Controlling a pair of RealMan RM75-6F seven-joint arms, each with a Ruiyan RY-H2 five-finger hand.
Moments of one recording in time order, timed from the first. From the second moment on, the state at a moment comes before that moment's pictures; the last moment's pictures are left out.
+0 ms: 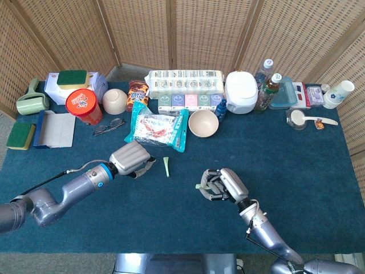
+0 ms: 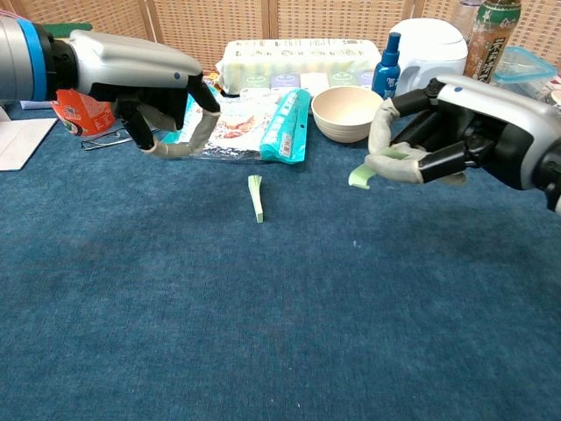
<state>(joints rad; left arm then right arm) -1.00 -1.22 -0.03 -1.60 1.42 0.74 0.02 0.52 -1.51 0.13 -1.68 -1.44 1.12 0.44</state>
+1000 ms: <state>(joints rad) -0.57 -1.03 0.03 -1.77 1.41 1.24 0.09 0.42 -1.35 0.08 -1.63 -1.46 1.22 0.38</state>
